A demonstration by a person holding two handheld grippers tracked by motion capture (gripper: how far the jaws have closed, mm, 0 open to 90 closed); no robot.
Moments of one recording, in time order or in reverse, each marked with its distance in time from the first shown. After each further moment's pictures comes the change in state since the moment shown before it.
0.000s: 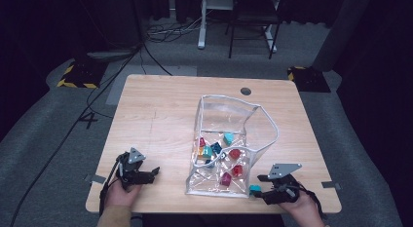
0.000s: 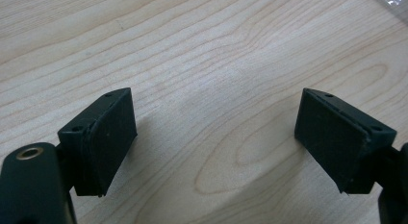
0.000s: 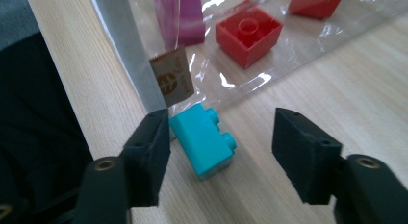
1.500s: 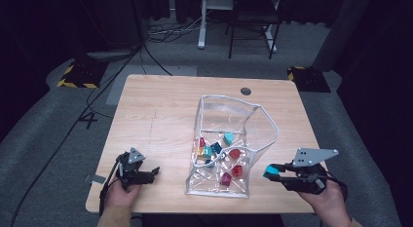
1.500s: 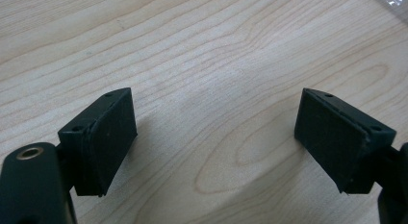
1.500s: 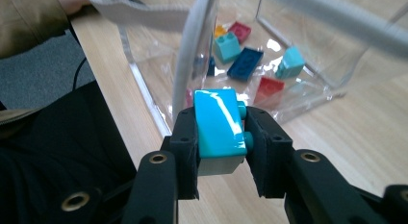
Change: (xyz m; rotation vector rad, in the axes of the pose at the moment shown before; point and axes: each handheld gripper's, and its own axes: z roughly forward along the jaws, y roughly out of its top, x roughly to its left) left arm 0.000 0.000 0.000 0.000 0.005 -0.004; right arm 0.011 0.059 -0.102 -0.132 -0.021 -0.050
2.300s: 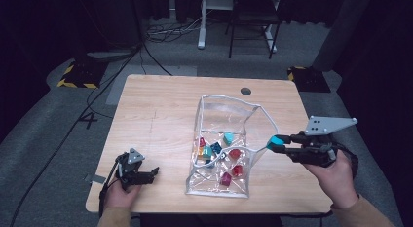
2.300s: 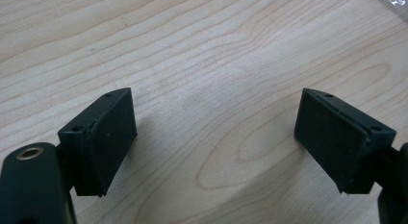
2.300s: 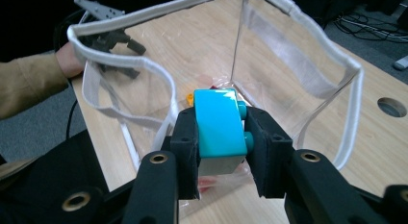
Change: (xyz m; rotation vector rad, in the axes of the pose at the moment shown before) left arm 0.000 -0.001 -0.001 -0.004 0.005 -0.011; right arm -0.028 0.064 -0.033 -0.117 -0.025 0.001
